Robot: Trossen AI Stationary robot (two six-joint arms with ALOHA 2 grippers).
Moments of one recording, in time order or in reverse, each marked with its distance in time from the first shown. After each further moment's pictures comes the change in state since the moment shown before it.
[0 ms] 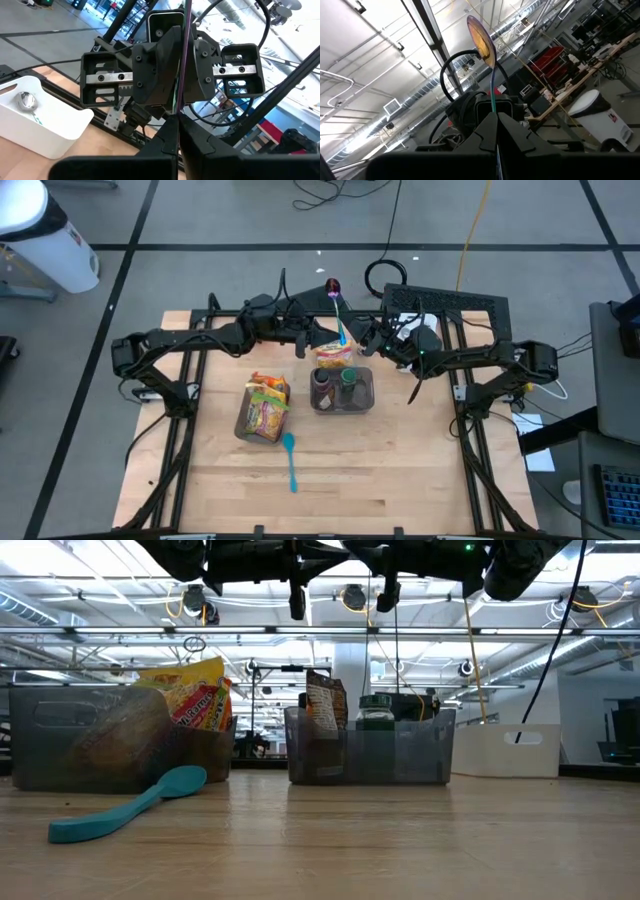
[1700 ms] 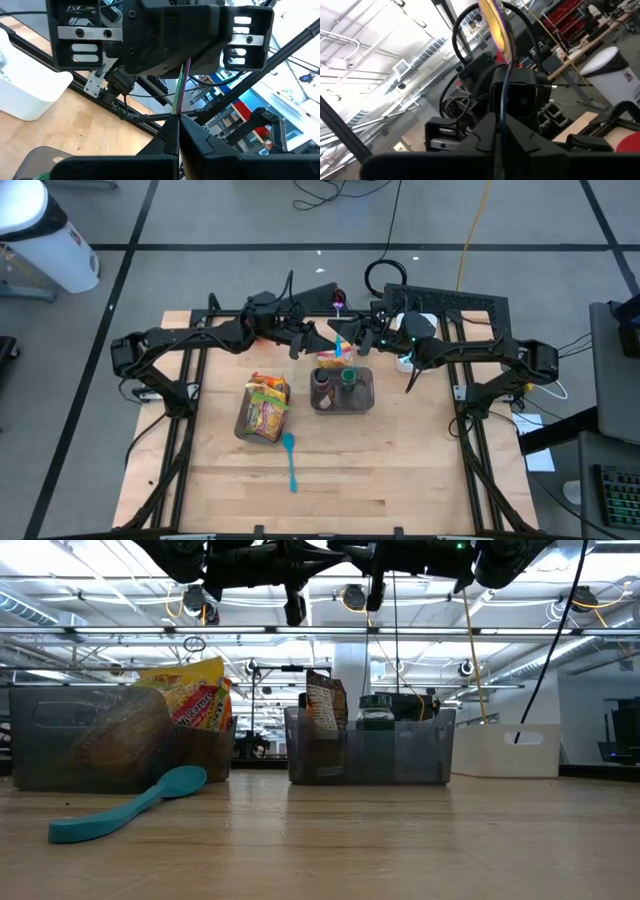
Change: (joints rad) left arm 0.033 -0.001 0.000 -0.093 0.188 -0.077; right arm -0.055 -0.008 0.109 -0.264 -0.264 0.053
